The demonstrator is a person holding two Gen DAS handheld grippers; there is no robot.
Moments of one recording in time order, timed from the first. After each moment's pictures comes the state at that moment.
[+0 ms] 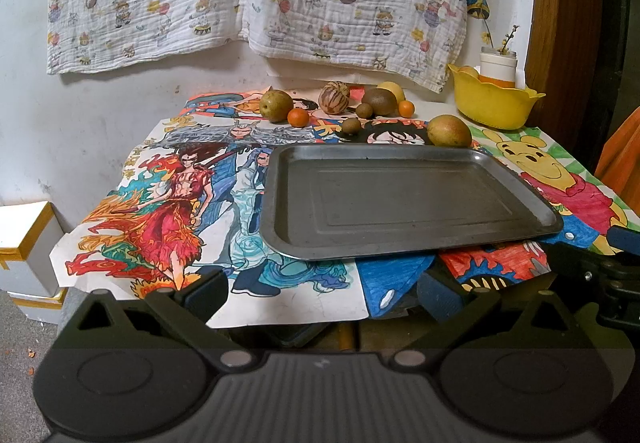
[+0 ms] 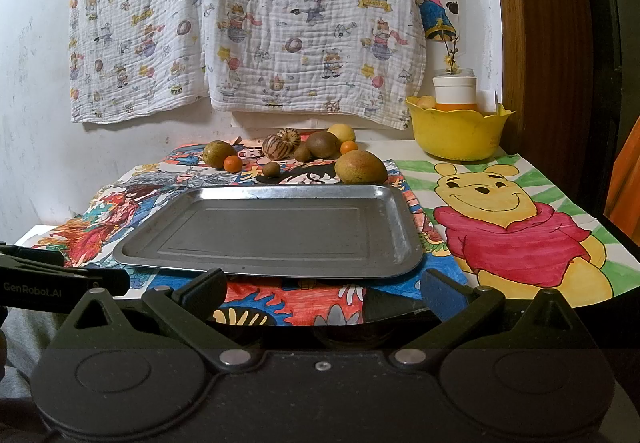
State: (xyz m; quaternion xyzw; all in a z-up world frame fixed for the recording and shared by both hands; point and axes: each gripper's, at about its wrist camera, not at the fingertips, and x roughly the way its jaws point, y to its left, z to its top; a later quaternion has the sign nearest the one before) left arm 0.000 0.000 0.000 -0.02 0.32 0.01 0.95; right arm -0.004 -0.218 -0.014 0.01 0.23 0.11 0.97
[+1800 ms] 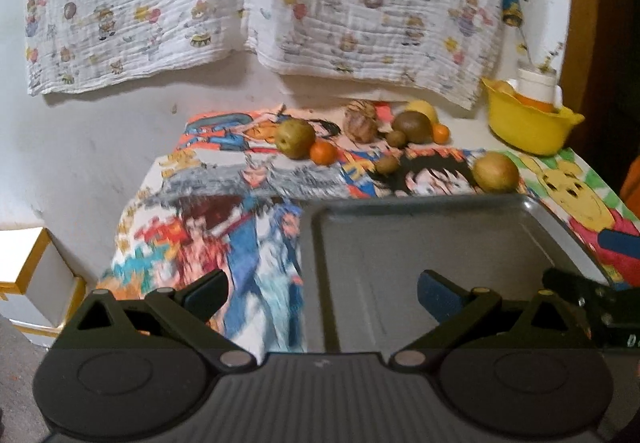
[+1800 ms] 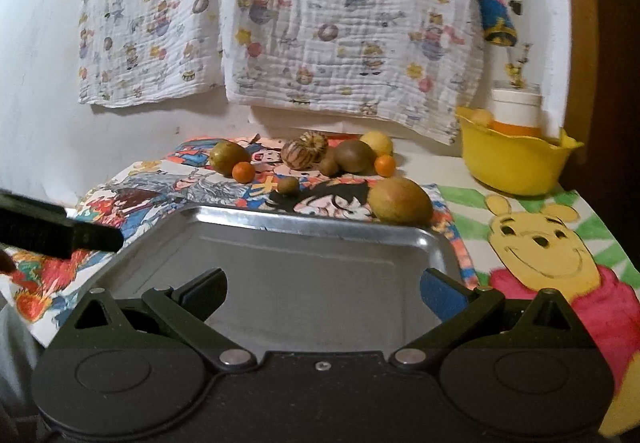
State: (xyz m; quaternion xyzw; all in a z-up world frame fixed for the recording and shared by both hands) left arm 0.107 0.045 0.027 -0.01 0.33 0.01 0.94; right arm 0.110 -0.186 -0.009 -0.03 0.25 0.16 0.96
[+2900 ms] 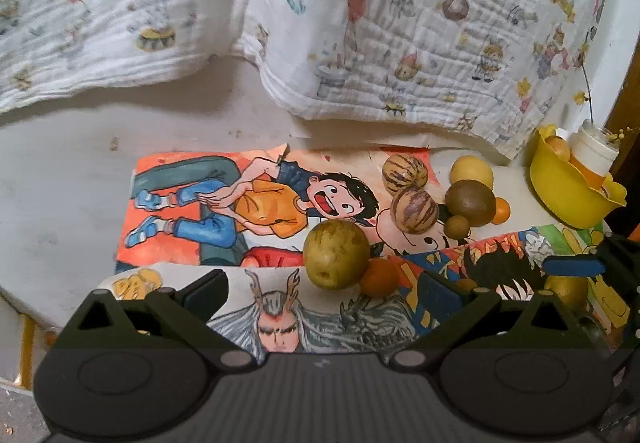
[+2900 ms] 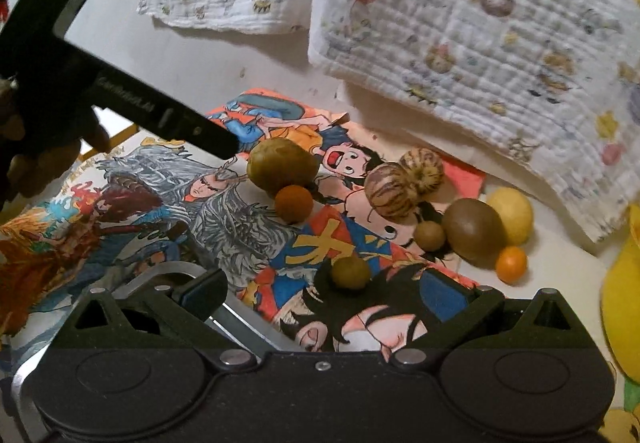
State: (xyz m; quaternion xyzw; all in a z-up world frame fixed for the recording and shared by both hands) left arm 0.331 0.138 0.029 -0.06 0.39 -0.08 0.92; right arm 0.313 -0.083 0.008 -0.17 0.33 0.31 0.87
